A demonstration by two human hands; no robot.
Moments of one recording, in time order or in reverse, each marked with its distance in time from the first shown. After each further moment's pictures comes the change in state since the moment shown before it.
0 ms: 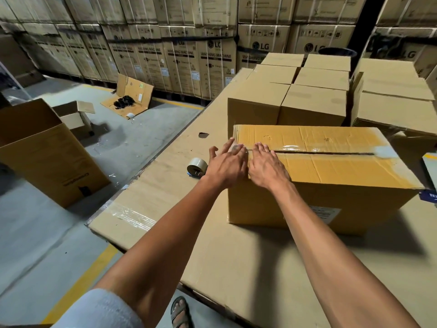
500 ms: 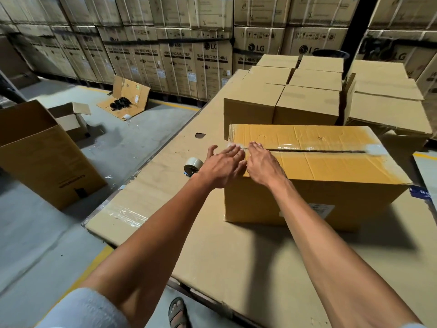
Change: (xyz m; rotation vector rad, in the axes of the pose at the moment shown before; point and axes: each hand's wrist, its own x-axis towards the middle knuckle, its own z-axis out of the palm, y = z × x) left_hand -0.007 -0.012 0.000 0.102 -0.045 0.183; right_hand -0.011 -0.003 -0.013 0.118 0.054 -0.017
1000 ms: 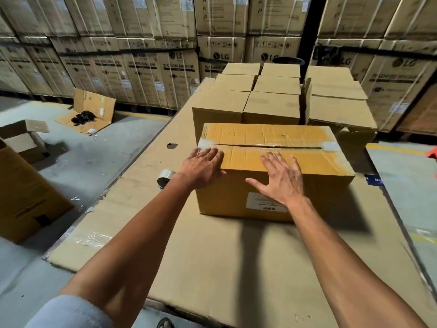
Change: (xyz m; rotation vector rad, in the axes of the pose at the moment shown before) left_hand 0.037 -0.001 -0.006 0.130 -0.055 0.091; right_hand -0.053 0.113 -0.018 -0.396 0.180 0.118
